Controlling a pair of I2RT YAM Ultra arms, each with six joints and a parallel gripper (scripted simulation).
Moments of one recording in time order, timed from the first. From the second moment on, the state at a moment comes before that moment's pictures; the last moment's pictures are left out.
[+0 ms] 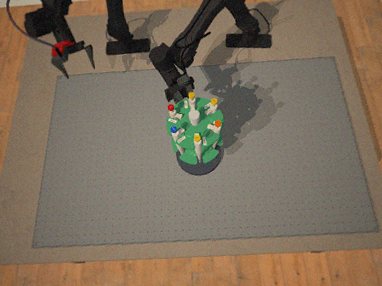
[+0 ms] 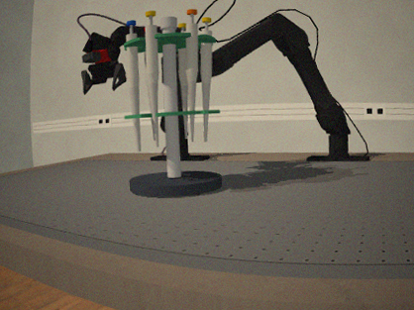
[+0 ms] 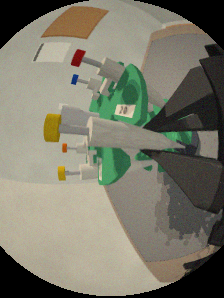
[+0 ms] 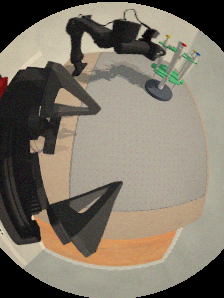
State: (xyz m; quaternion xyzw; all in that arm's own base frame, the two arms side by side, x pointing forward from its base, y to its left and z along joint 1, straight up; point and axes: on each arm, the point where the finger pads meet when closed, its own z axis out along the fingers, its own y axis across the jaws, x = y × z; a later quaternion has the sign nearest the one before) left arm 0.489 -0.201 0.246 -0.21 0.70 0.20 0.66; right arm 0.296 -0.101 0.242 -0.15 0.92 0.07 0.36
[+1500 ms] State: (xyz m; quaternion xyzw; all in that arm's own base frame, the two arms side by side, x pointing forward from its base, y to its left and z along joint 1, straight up) left arm 0.489 -0.202 0.245 -0.21 0.69 0.20 0.66; right arm 0.296 -0.101 0.242 -0.15 0.92 0.07 0.36
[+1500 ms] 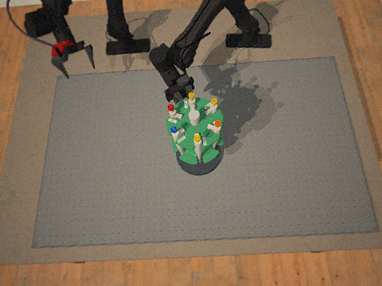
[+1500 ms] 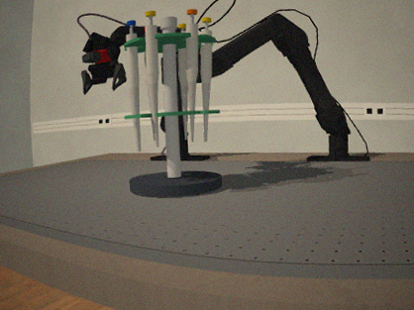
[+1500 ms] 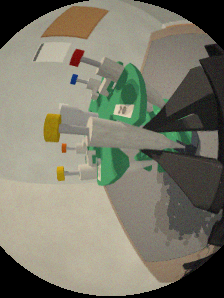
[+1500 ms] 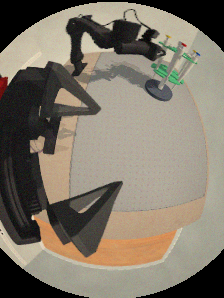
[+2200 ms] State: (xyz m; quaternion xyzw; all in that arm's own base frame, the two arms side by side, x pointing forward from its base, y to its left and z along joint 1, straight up) left arm 0.489 -0.202 0.246 -0.21 0.69 0.20 0.66; right arm 0.296 -0.101 0.242 -0.15 0.92 0.07 0.36
